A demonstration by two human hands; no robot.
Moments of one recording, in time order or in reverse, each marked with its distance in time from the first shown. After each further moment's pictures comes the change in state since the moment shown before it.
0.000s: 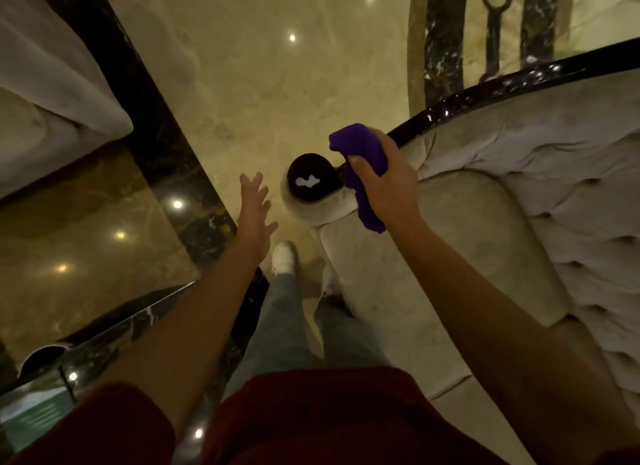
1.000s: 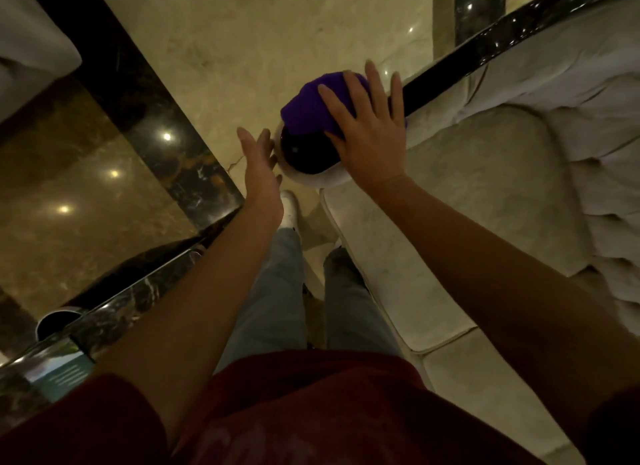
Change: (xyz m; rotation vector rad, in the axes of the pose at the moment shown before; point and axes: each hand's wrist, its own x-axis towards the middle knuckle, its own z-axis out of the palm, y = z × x) left_hand 0.073 -0.018 0.030 -0.015 0.096 -0.041; right_hand 0.065 0.081 0.090 -0.907 0.041 -0.523
